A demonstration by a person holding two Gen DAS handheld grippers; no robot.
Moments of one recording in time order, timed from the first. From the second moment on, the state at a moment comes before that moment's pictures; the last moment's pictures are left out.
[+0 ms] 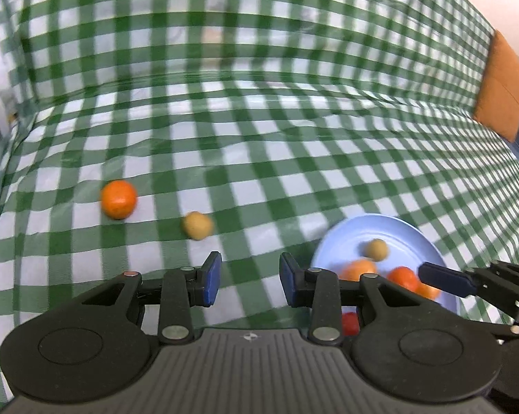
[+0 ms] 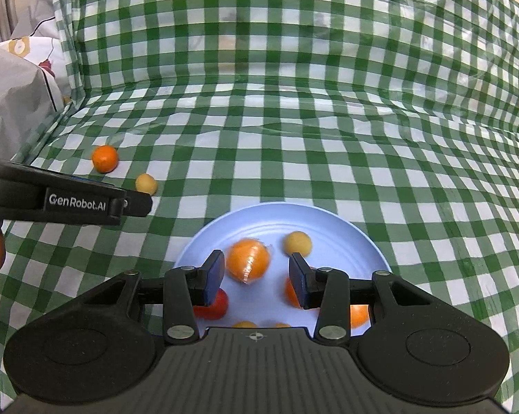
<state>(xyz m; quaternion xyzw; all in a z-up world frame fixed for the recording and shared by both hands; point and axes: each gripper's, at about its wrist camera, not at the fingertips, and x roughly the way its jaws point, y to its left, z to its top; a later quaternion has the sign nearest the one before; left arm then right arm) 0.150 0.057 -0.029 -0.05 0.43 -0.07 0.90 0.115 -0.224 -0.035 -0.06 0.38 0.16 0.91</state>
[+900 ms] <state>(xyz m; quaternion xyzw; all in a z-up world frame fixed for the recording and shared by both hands) 0.212 0.178 -0.059 -0.23 0.41 0.06 0.88 0.180 -0.086 -0.059 -0.04 0.37 0.24 0.90</state>
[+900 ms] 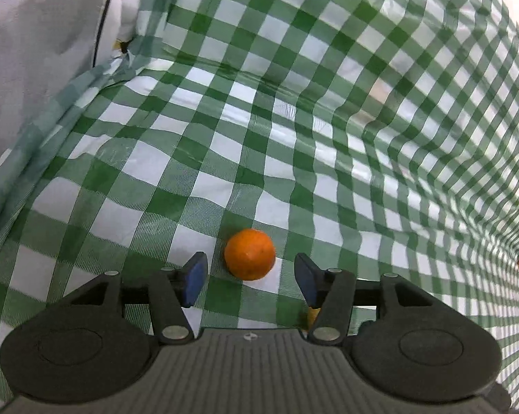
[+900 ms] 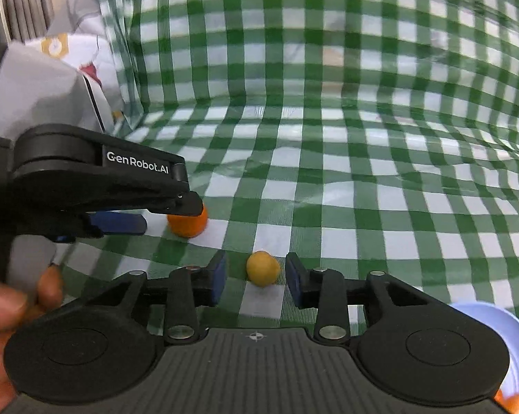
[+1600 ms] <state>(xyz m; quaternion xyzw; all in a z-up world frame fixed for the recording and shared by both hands) 0.223 0.157 -0.072 -0.12 0.46 0.08 0.88 0.191 -0.075 -0.066 -0.07 0.42 0.22 0.88</state>
